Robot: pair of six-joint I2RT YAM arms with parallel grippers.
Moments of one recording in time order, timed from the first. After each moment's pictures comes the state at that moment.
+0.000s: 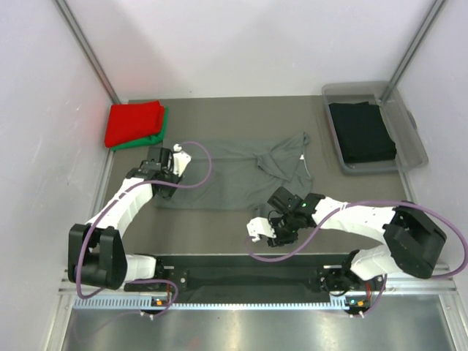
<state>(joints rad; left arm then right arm) -0.15 1.30 0.85 -0.58 -0.09 0.46 0.92 1.37 0.71 -0.59 -0.36 -0.86</state>
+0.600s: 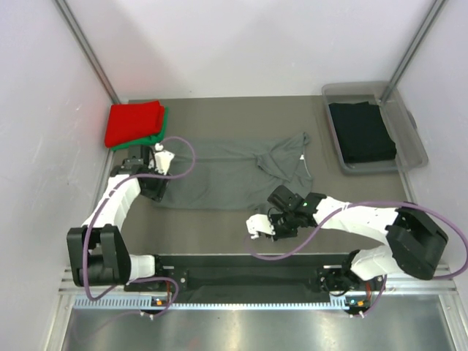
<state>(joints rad) 0.01 1.29 0.87 -0.68 0.02 0.46 0.92 1.38 0.72 -0.57 -0.29 -0.85</state>
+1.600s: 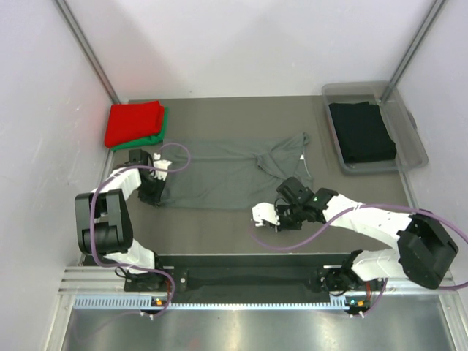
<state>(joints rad) 0.14 1.56 0.87 -0.63 0.15 0.42 0.82 1.28 0.72 -0.57 -0.27 -0.83</state>
